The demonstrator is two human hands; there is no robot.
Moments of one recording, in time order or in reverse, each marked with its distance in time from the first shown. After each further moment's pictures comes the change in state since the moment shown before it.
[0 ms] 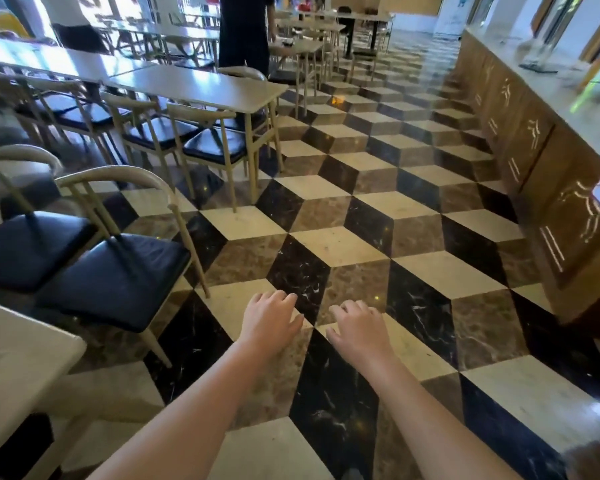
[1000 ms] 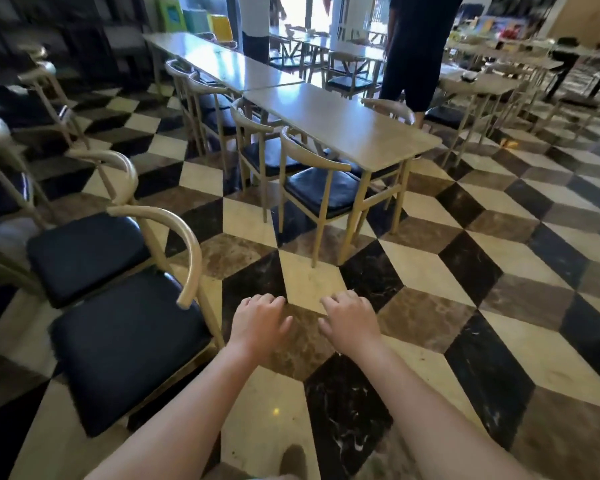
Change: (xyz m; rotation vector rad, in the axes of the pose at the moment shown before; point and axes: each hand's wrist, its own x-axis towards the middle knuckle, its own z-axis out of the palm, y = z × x) left_hand 0.478 -0.232 0.035 0.021 0.078 -0.575; right_hand 0.648 0.006 0.029 0.038 -0.066 -0.623
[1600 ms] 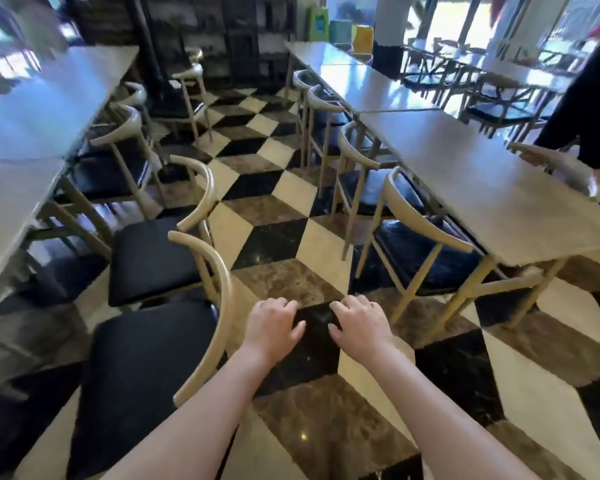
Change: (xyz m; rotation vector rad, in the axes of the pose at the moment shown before) left_hand 0.261 -0.125 0.014 0.072 0.102 -0.361; right_hand 0.358 0.022 0.031 -0.034 -0.043 -0.369
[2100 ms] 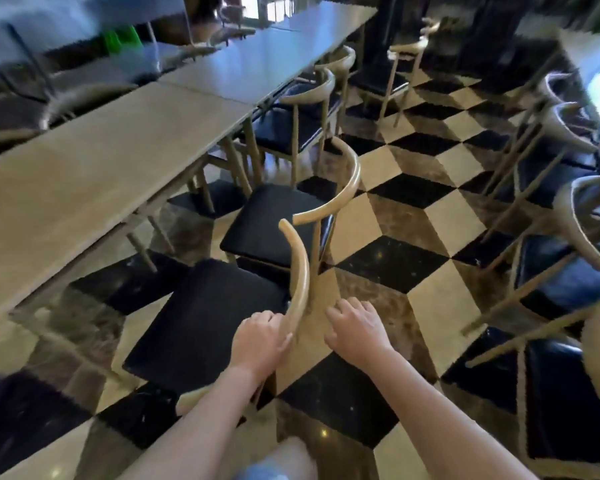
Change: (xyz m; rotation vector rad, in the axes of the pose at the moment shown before) left_hand 0.065 -0.097 0.021 -0.040 0.044 -0.779; right_hand 0.249 -0.053 0.034 -0.028 -0.188 -0.855
